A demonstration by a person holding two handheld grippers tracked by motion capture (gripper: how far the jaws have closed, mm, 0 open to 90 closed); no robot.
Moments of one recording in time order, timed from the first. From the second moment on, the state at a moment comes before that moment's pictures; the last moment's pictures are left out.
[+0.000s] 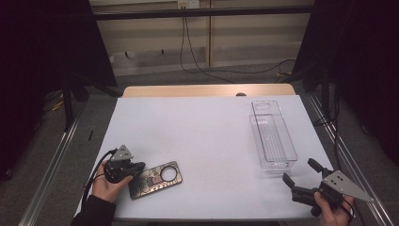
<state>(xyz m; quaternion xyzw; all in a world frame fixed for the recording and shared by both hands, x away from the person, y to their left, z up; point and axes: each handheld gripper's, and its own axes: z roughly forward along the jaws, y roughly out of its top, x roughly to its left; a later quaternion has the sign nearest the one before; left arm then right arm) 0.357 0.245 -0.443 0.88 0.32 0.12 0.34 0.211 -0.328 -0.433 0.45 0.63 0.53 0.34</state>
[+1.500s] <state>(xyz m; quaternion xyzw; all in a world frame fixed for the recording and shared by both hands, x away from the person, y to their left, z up) 0.331 0.261 -0.408 0.81 0.32 0.16 0.47 0.211 -0.328 -0.433 0.46 0.63 0.53 0.34</state>
